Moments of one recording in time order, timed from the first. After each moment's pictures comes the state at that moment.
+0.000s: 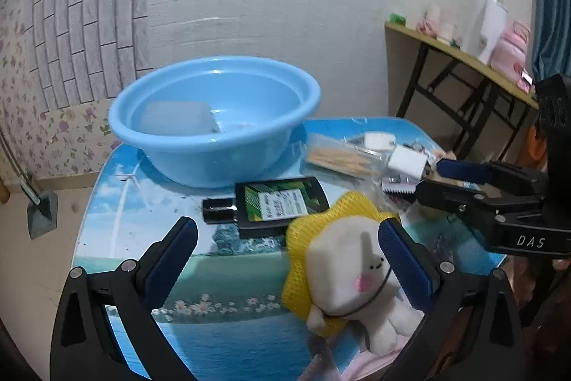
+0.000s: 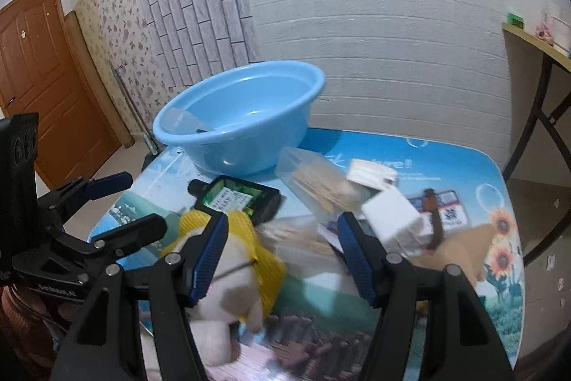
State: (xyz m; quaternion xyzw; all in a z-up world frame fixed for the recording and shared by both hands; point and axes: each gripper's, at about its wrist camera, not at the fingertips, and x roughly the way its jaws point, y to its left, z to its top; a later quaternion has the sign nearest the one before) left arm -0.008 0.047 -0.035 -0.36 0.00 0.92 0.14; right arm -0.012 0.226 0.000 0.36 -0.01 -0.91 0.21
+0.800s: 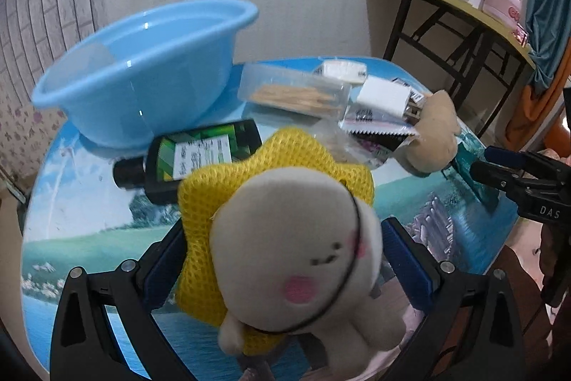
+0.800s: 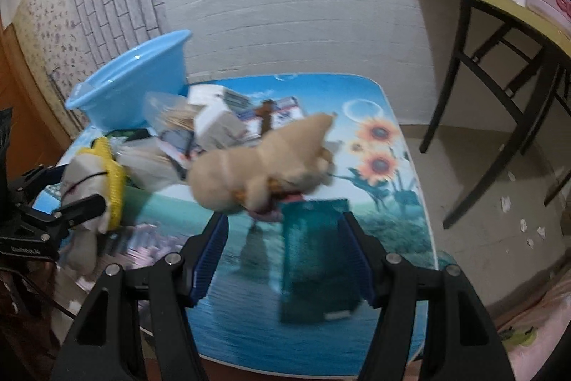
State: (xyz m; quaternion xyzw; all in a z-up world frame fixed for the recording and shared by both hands) left arm -0.022 0.103 -0.085 -0.43 0.03 0.88 0.17; right arm 0.012 0.338 -0.049 0.42 -0.02 -0.91 0.08
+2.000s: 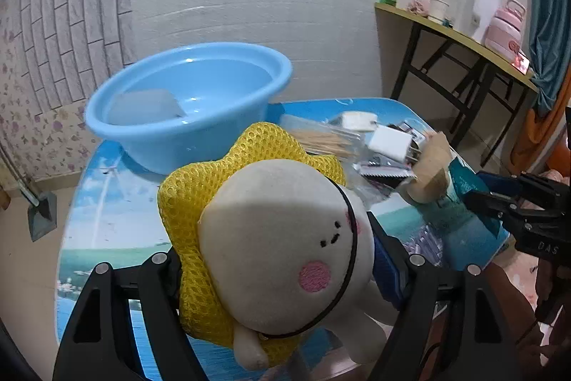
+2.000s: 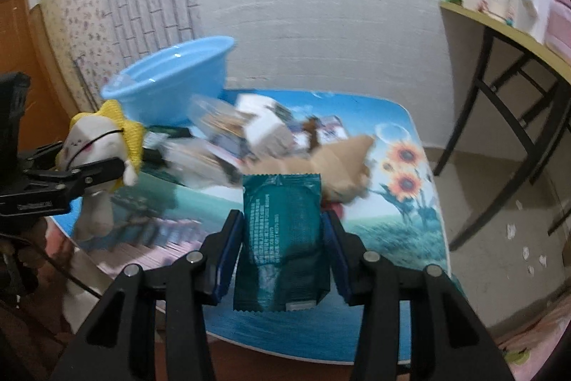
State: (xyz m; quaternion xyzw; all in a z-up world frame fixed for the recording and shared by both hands) left arm -0.008 0.070 -0.037 -0.38 0.02 0.91 0.14; right arm 0.031 0.300 -0.018 0.38 0.00 -0.91 0.14
